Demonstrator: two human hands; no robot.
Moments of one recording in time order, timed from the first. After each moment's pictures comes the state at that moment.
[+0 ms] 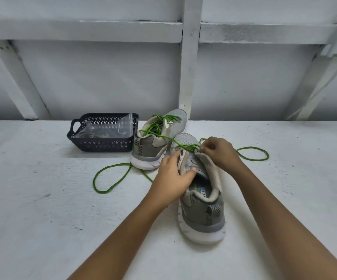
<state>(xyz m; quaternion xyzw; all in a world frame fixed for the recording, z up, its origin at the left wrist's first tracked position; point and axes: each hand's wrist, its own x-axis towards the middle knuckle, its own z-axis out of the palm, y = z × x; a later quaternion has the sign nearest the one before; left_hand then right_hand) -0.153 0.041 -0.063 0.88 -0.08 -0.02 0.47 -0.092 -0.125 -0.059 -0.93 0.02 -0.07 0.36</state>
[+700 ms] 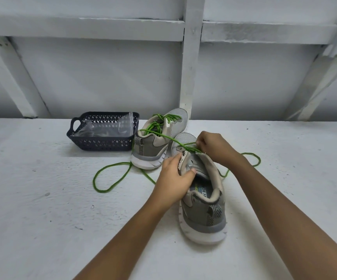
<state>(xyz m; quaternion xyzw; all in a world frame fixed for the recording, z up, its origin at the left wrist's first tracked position) -0.157 0.037 -0.065 0.85 -0.05 -0.03 0.53 -0.070 -0.117 -0.051 -0.97 -0.06 -0.04 0.24</state>
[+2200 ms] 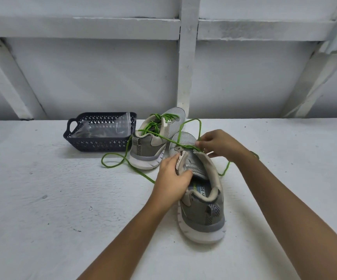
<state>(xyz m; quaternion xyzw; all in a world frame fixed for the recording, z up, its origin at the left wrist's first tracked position) -0.157 0.036 -0.066 0.84 -0.03 -0.03 0.54 -0.077 -0.129 -0.038 -0.87 0.03 0.07 0.48</state>
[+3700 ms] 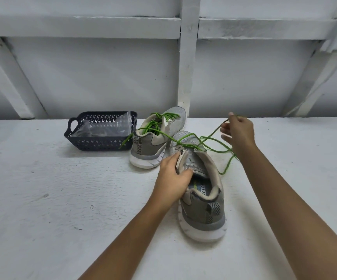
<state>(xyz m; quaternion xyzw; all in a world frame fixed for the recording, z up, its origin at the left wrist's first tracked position) -0.157 0.036 -0.069 0.83 -0.03 -0.03 0.56 -0.067 -0.146 -0.031 -0.66 0.20 -0.16 0.71</state>
